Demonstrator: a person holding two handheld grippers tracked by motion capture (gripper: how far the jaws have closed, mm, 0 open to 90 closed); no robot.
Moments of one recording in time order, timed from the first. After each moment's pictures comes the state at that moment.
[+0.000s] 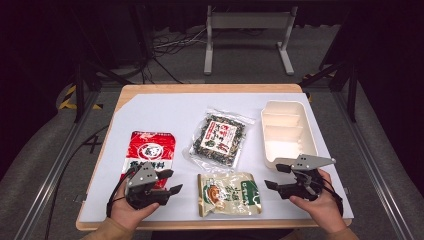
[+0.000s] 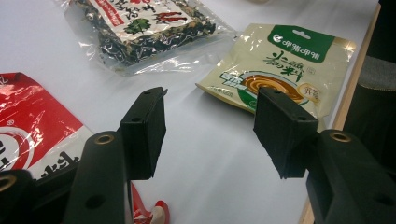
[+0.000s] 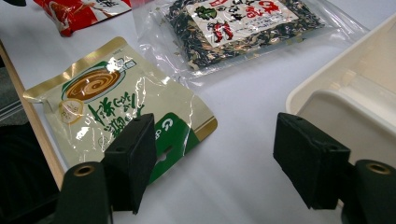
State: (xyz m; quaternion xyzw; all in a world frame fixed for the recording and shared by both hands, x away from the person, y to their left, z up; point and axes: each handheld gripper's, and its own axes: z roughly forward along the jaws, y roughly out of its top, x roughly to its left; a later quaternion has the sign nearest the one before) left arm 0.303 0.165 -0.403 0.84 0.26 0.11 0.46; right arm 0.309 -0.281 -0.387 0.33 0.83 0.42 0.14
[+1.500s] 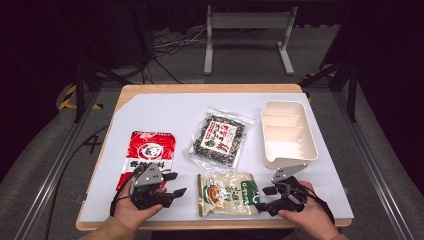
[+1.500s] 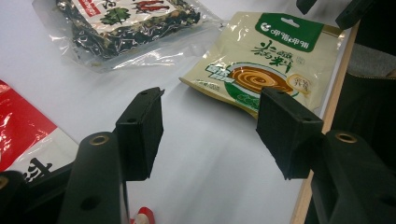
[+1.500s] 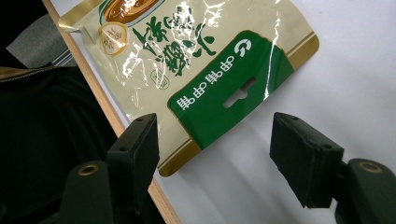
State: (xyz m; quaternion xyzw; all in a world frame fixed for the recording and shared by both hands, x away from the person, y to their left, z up) left arm 0.307 0.156 -0.408 0.86 0.25 0.08 0.44; right arm 0.301 -0.250 -0.420 0.34 0.88 0.33 0.00
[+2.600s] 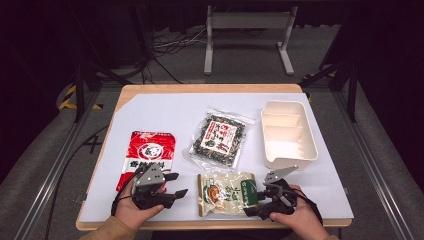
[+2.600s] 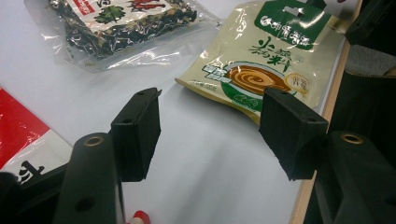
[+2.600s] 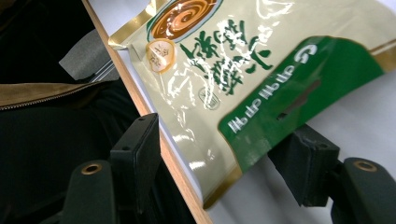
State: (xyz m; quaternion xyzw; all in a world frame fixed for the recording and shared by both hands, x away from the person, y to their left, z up) left arm 0.308 0.154 -0.410 0.86 0.24 0.08 0.44; right arm 0.300 -0.228 -0.430 0.33 0.87 0.37 -0.07
